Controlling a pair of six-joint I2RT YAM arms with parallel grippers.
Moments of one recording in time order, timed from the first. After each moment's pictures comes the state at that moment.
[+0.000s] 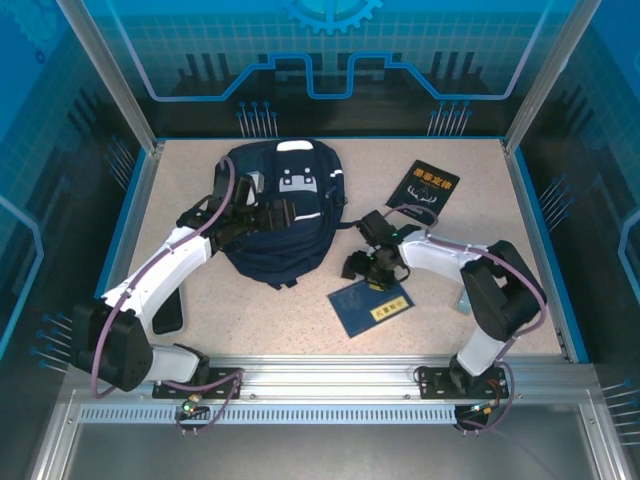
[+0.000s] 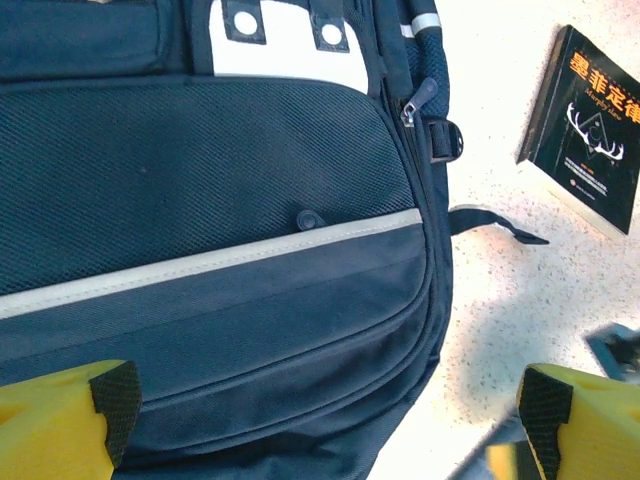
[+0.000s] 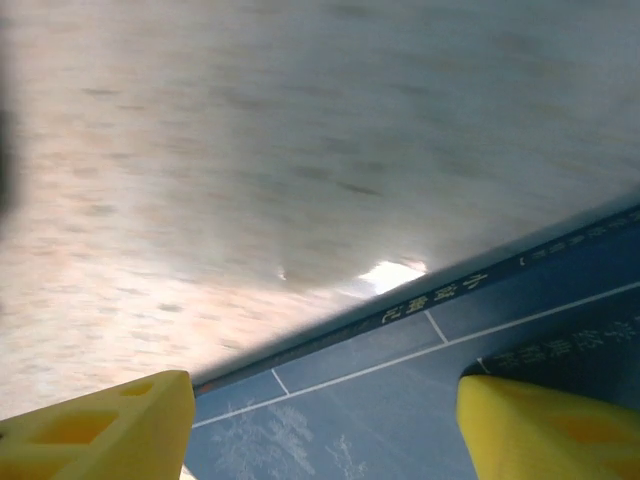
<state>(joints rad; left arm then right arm) -0.32 1.36 1.08 -0.51 0.12 -0.48 0.61 1.71 1.00 -0.56 -0.25 0.83</state>
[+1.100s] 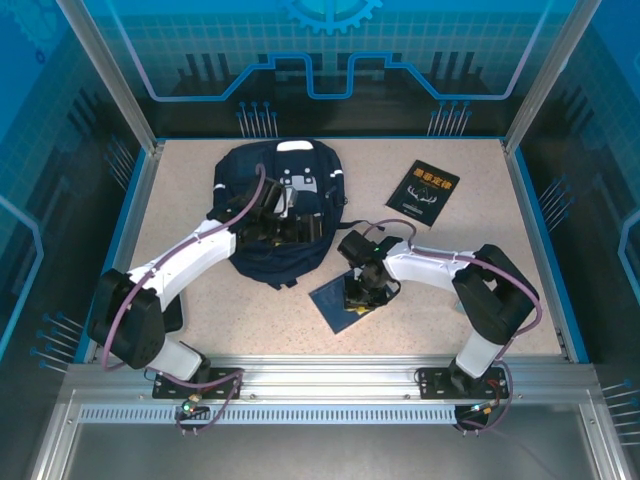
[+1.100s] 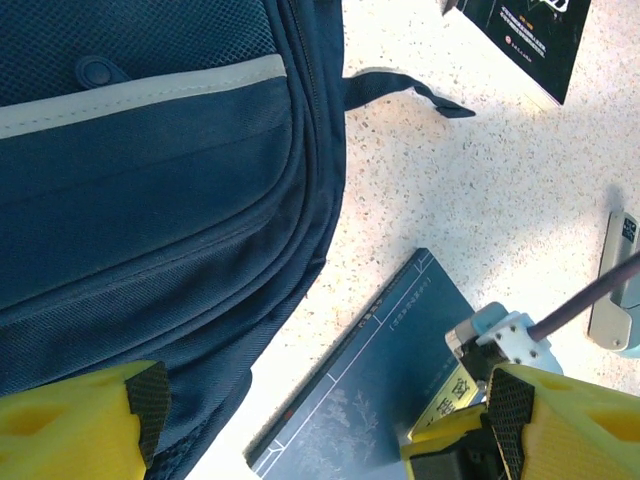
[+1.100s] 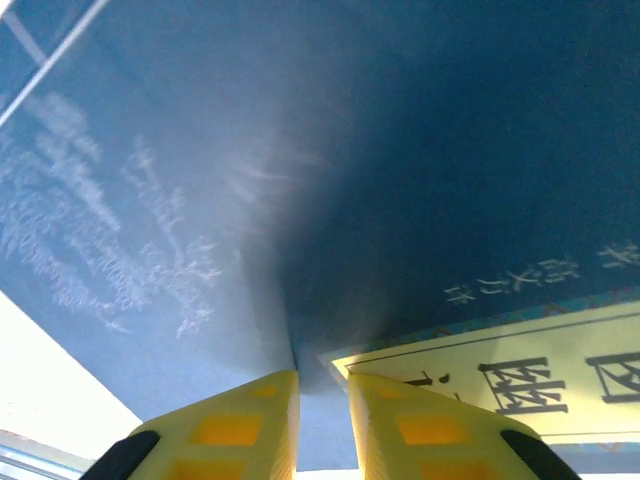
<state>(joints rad) -0.46 1.49 1.13 -0.55 0.26 -0.56 0.73 1.69 0.96 -0.74 -0.26 0.77</state>
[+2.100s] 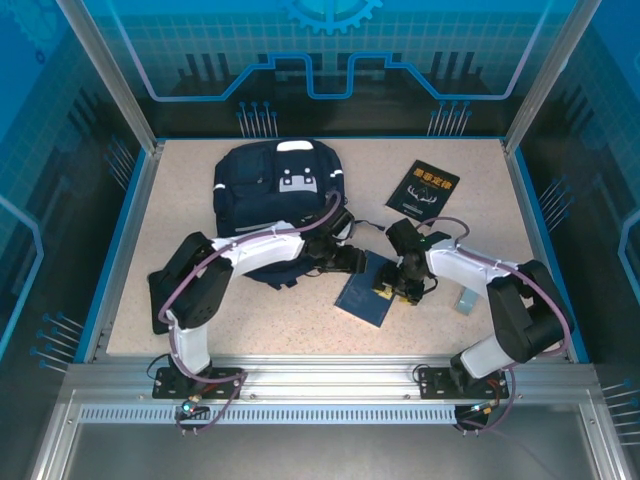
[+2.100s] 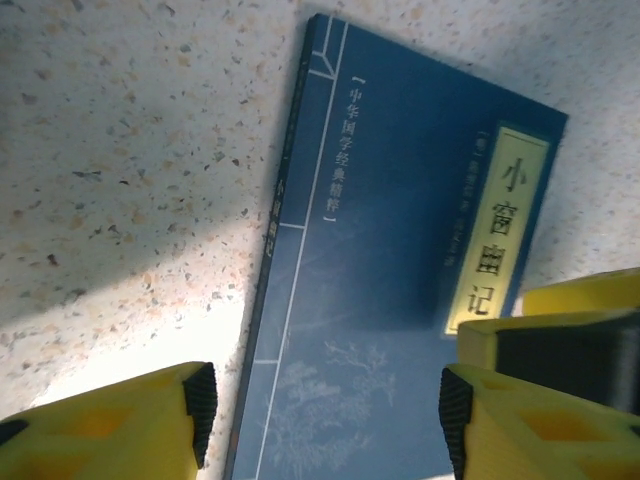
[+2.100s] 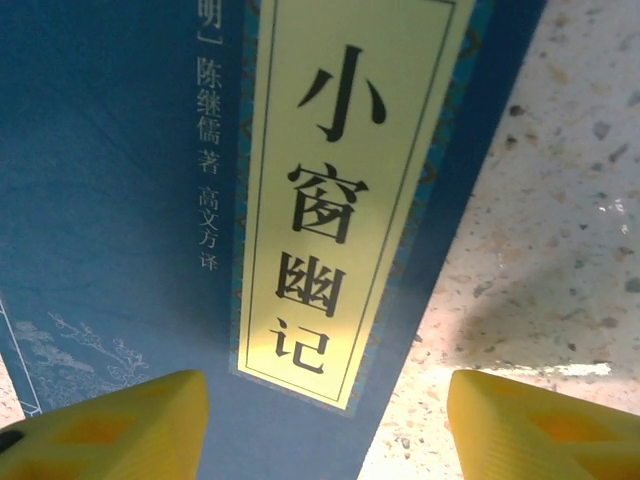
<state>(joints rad) -0.75 1.90 1.33 -0.55 0.29 -0.66 0.45 1.52 0.82 -0.74 -0.21 0.82</state>
